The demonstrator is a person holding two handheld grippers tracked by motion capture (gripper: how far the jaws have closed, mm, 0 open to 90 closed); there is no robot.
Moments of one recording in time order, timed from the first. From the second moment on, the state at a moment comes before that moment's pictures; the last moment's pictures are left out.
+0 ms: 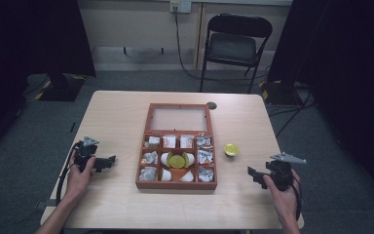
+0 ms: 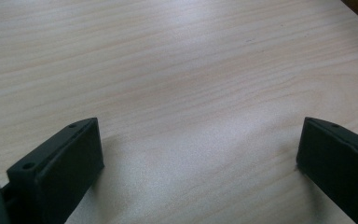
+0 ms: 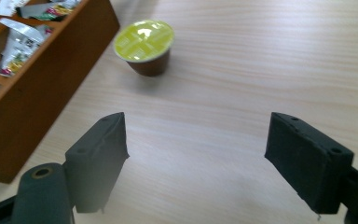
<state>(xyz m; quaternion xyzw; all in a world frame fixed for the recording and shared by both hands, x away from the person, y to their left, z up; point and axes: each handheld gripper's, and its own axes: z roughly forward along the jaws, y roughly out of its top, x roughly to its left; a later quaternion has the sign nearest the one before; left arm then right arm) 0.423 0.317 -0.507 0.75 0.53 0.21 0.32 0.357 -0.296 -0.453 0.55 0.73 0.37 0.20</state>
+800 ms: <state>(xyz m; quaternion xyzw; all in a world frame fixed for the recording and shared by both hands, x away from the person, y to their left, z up) 0.423 0.317 -0.507 0.75 0.53 0.21 0.32 0.359 -0.317 -0.494 0.59 0.72 0.28 0.24</state>
